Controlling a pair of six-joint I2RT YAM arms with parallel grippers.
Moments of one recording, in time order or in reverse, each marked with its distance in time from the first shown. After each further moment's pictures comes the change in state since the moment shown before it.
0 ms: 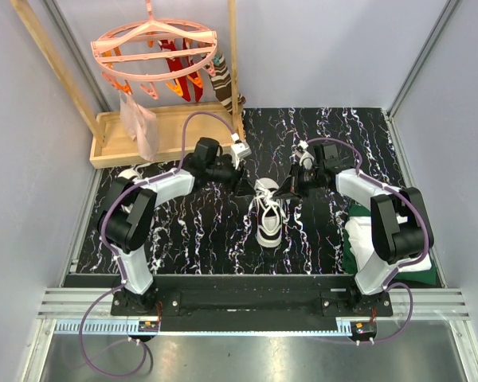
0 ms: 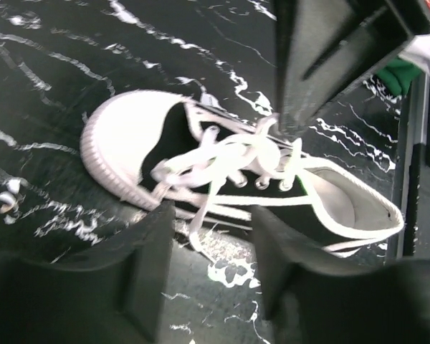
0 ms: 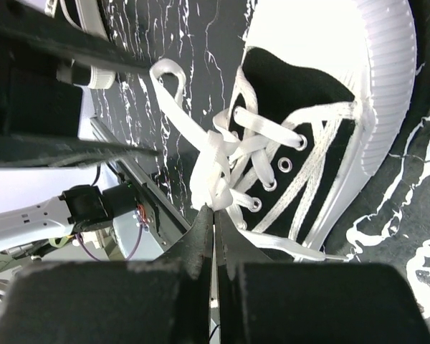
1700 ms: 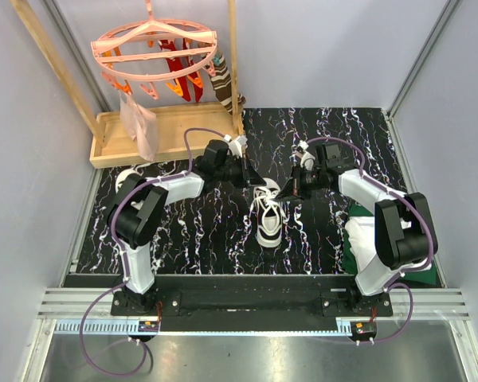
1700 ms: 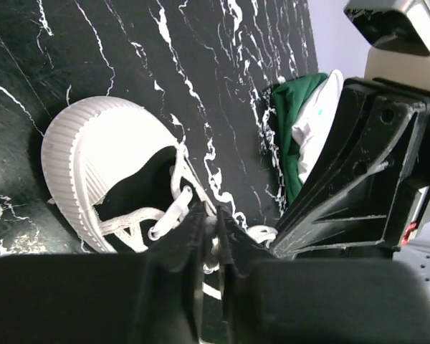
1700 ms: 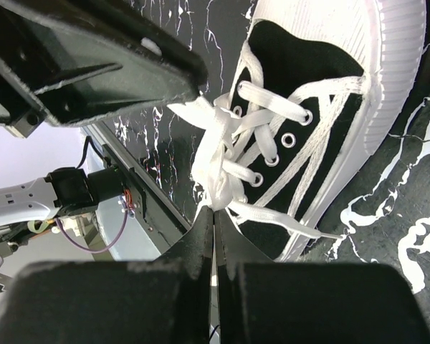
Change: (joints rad) left arm -0.052 0.075 0.014 0.186 -0.224 -0.830; right arm -0.003 -0.040 0.000 -0.086 -0.005 -0.101
